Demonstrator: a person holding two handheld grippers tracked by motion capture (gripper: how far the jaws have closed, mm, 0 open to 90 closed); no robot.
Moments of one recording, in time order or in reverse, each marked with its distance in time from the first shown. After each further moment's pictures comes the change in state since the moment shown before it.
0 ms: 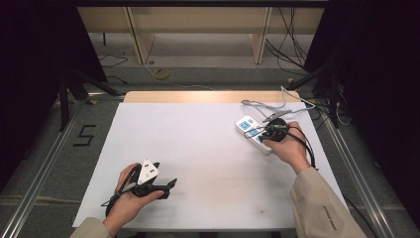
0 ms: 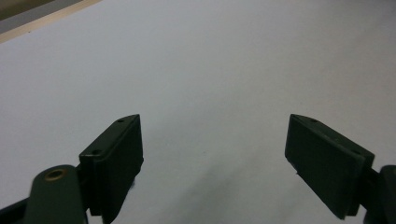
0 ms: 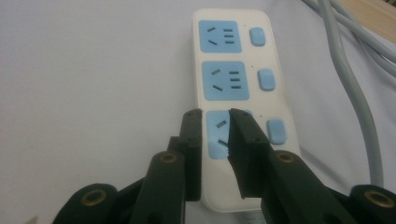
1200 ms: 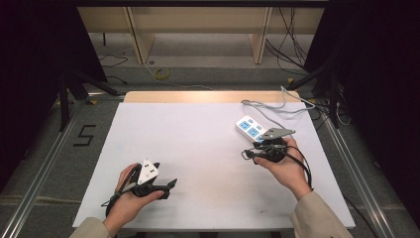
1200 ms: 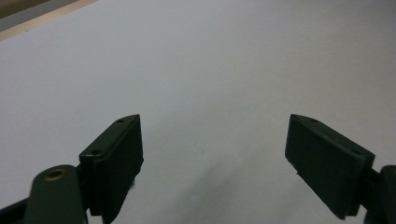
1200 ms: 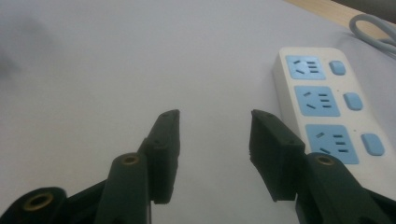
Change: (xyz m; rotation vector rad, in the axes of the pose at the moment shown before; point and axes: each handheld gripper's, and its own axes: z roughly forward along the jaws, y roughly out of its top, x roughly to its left) left arm 0.000 0.000 0.000 0.000 -0.004 -0.004; right arm 0.056 -0.029 -0.028 -0.215 0.142 -0.003
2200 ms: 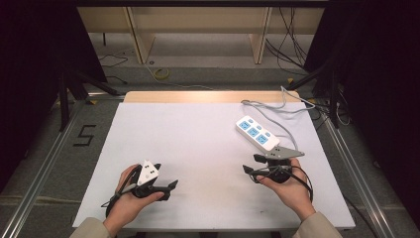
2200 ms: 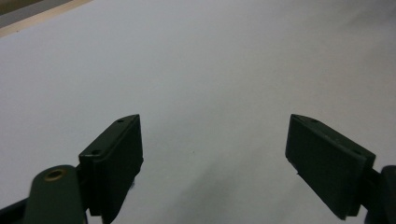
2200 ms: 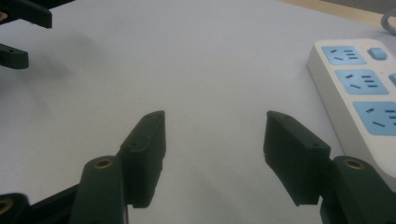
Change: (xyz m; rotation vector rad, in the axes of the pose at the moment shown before) left arm -0.002 0.000 -0.002 -0.003 -0.026 0.001; right arm 0.021 -0.045 -0.011 -0.129 0.080 0.031
